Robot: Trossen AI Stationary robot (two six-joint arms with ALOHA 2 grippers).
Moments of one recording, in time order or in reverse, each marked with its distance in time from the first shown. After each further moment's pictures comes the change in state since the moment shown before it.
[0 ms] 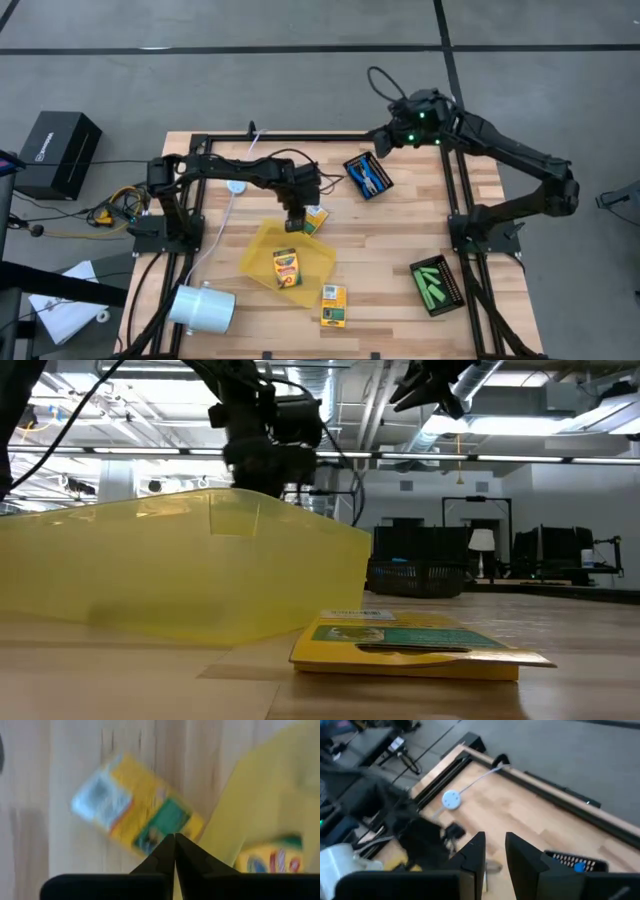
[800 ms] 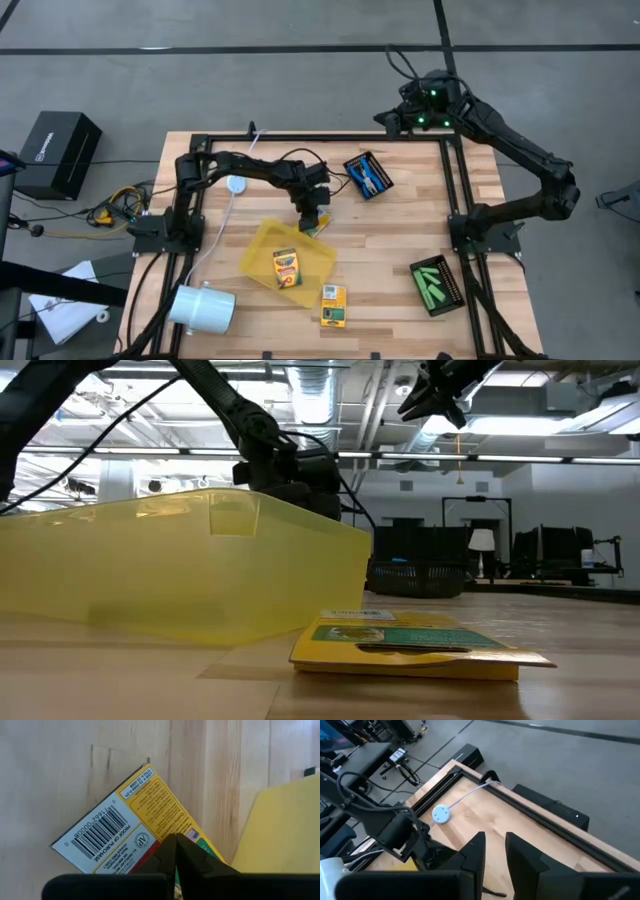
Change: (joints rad) left arm 0.068 0.268 0.008 0.226 0.188 -0.025; right arm -0.212 0.000 0.000 0.033 -0.184 -0.117
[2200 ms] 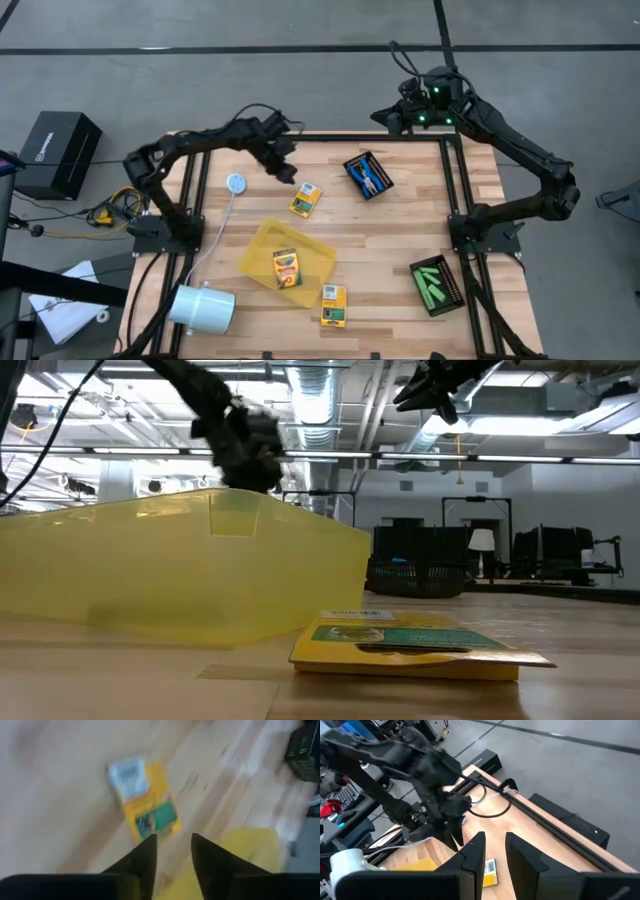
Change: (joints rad) left arm 0.321 -0.398 -0.055 -0.240 0.049 -0.319; right arm -0.017 0.000 0.001 0.065 -0.109 -0.046
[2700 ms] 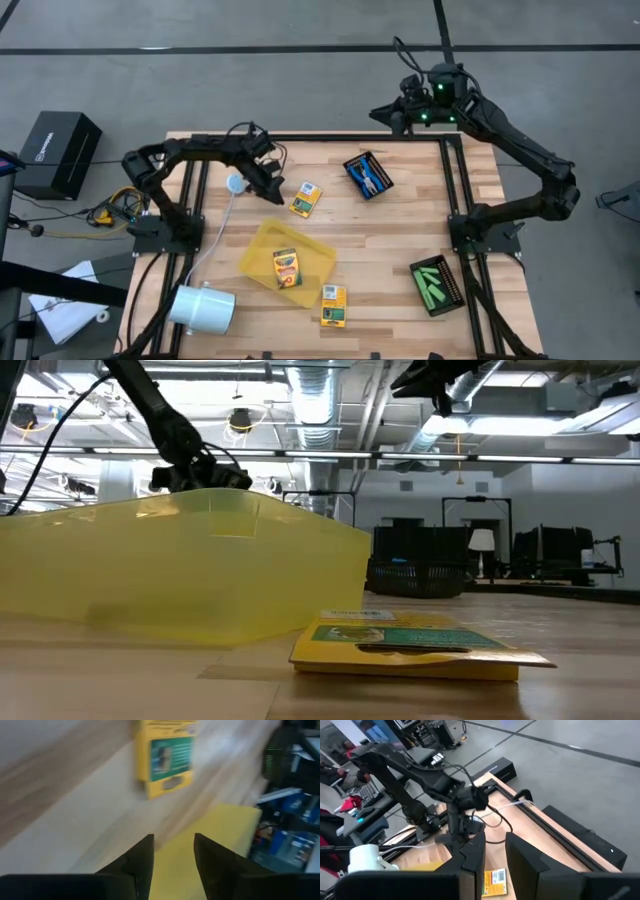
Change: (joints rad) left arm 0.087 0.000 -0.367 0.241 0.320 -0.191; right arm 0.000 0.000 0.032 0.028 -0.070 -0.036
